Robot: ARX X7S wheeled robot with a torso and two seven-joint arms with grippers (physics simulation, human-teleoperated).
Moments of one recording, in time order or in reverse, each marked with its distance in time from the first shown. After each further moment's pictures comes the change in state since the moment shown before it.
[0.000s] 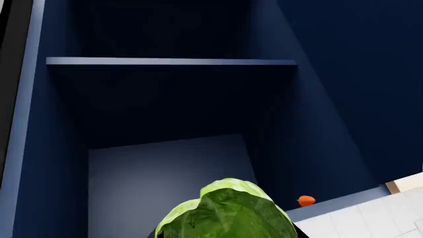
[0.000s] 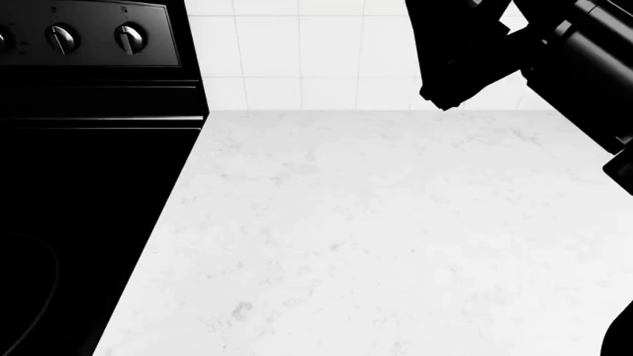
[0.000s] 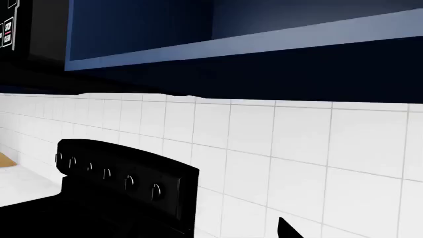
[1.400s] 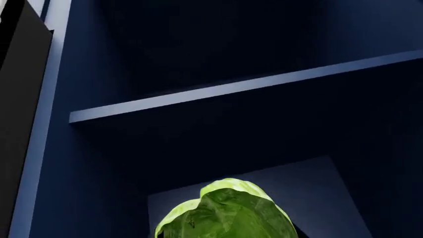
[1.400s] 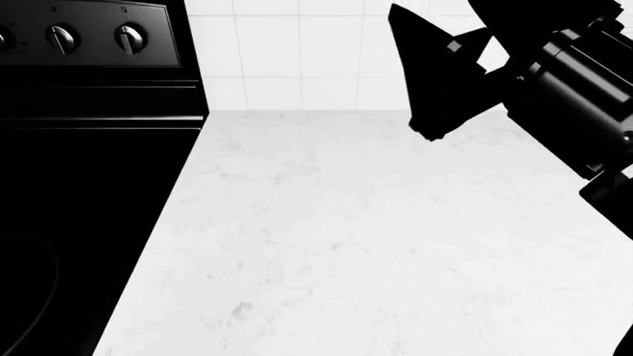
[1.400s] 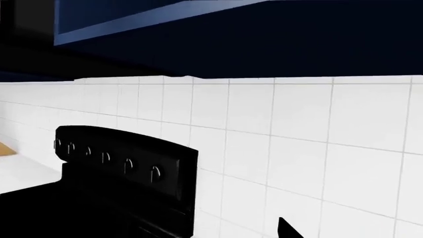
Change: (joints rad) left arm -0.400 0.151 0.484 -0.907 0.774 0.497 0.434; right arm -0.093 0.033 -0.035 -0.029 -0.010 -0.054 -0.010
